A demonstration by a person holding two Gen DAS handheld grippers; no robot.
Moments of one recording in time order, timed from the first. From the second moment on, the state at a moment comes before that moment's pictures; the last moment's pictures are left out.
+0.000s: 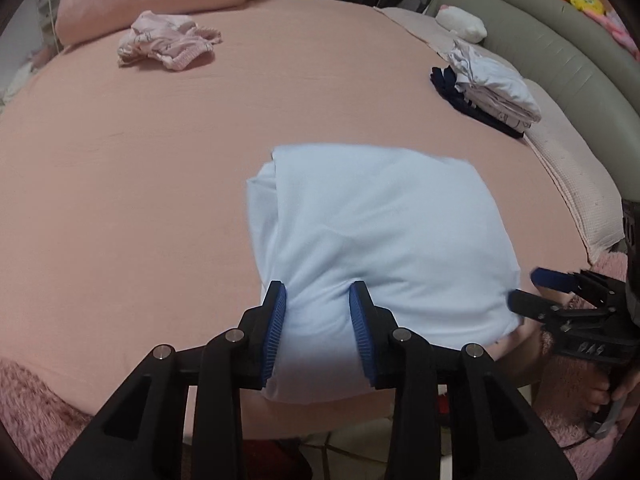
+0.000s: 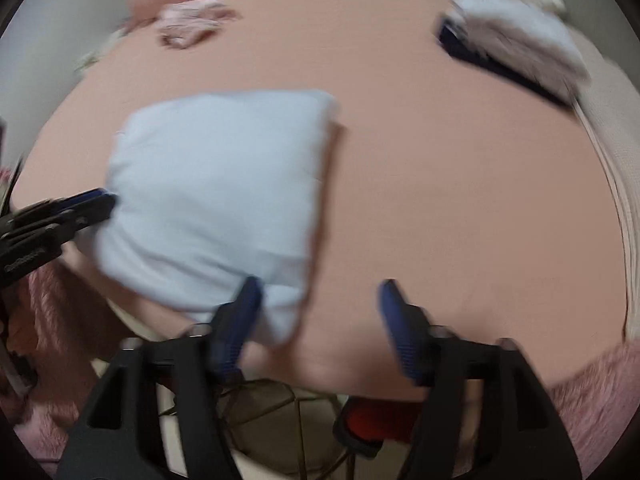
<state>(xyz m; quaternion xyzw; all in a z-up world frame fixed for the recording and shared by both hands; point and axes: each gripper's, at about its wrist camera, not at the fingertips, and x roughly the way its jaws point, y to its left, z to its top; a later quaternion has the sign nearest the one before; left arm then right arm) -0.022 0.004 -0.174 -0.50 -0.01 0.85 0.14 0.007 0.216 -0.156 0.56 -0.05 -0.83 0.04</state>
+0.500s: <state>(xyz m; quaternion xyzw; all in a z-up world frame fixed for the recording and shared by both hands) 0.003 -0.020 -0.150 -0.46 -0.08 0.86 0.19 0.026 0.214 -0.133 0.50 -0.07 -0.86 0.07</state>
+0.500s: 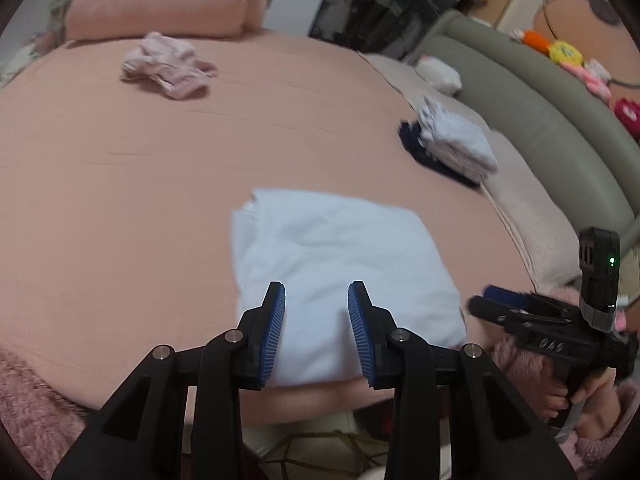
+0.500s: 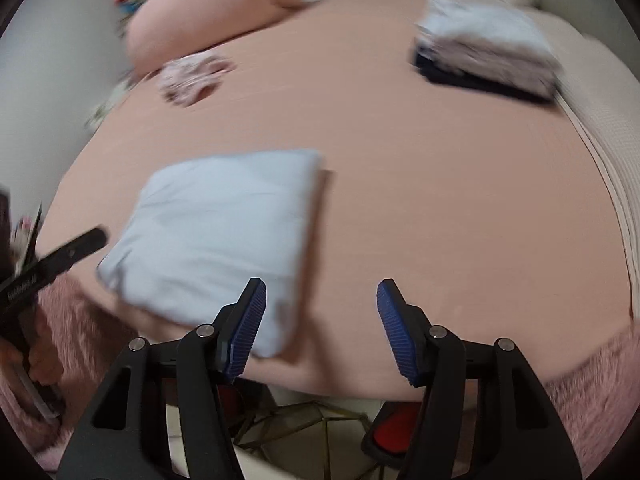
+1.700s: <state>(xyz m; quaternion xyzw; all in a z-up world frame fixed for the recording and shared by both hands) -0.013 0.004 -0.178 -0.49 -0.05 0.85 0.17 0.021 0.194 -0.170 0.52 -0.03 -0.85 0.04</state>
